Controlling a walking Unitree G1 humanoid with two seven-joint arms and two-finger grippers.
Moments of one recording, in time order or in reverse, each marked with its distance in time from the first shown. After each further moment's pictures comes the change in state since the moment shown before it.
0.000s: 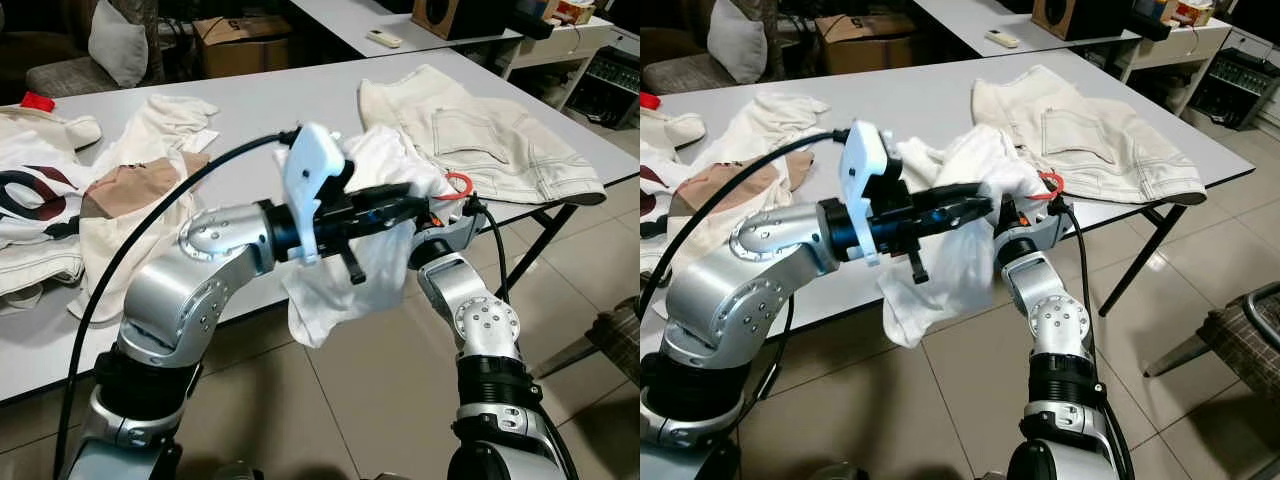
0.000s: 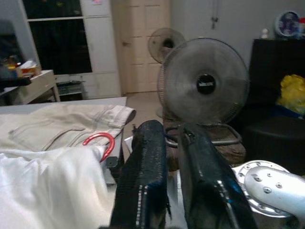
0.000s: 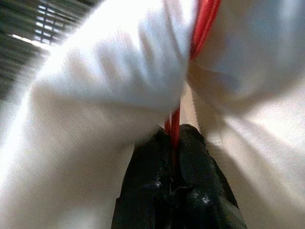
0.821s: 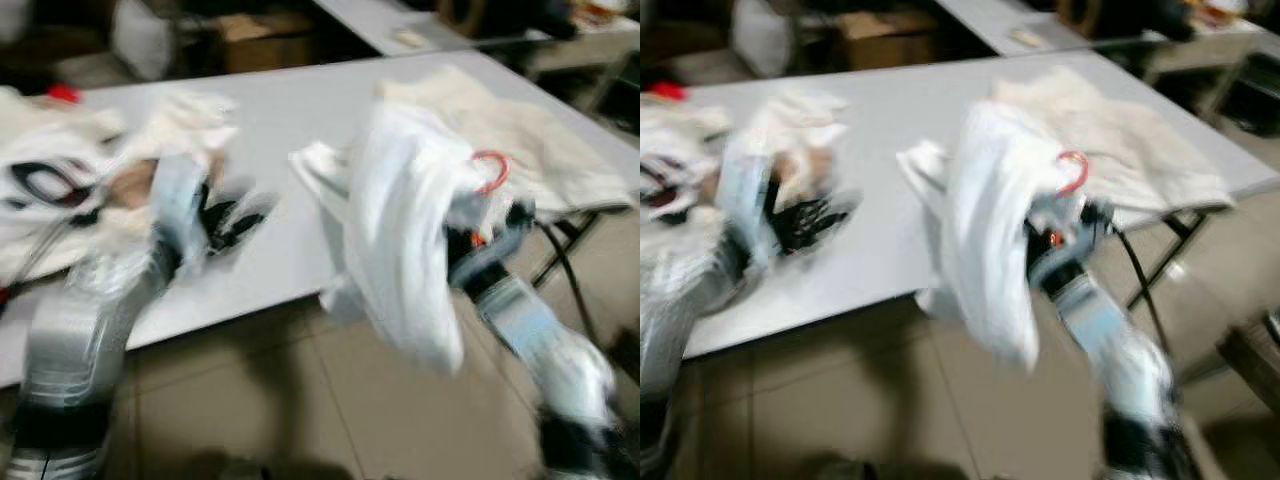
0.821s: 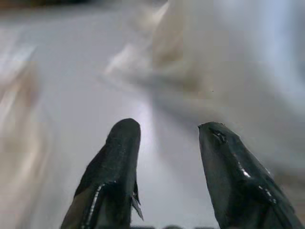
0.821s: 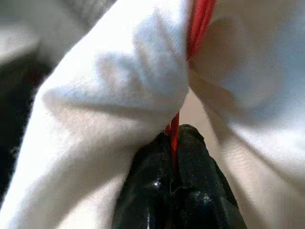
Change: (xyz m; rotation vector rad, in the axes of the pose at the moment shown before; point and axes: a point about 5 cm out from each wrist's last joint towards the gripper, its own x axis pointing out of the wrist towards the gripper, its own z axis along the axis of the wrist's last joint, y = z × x) left arm -0.123 0.040 -0.078 -0.224 0.295 0.698; right arm -0.073 0.012 0.028 -0.466 0.164 0.209
